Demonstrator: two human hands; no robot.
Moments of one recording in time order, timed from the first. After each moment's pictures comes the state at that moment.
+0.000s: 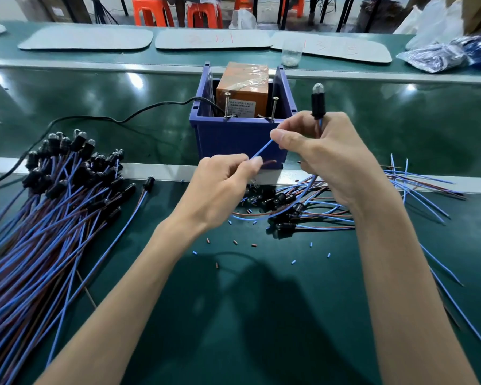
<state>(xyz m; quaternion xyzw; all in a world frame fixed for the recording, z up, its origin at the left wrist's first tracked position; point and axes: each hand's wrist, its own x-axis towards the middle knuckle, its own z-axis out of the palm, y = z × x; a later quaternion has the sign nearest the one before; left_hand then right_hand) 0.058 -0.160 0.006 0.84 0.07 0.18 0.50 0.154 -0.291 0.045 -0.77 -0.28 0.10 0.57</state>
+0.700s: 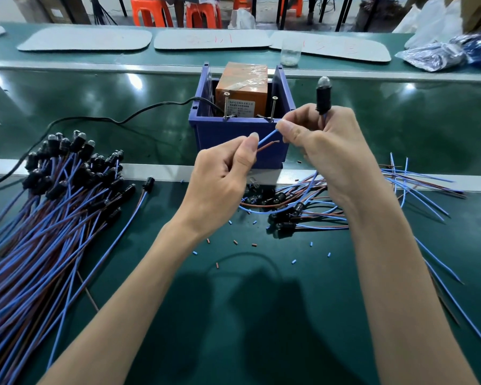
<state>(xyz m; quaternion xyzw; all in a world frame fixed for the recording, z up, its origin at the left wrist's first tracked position) 0.056 -0.169 0.015 0.79 0.02 0.27 0.55 0.148 -0.287 0.049 -0.76 -0.25 0.06 0.60</state>
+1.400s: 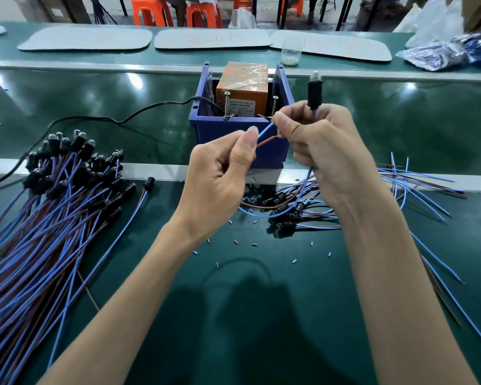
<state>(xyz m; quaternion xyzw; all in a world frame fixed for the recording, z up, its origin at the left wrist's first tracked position) 0.052 -0.173 0.021 0.76 -0.02 0.32 0.56 0.139 -0.283 0.058 -0.67 -0.21 0.16 0.69</state>
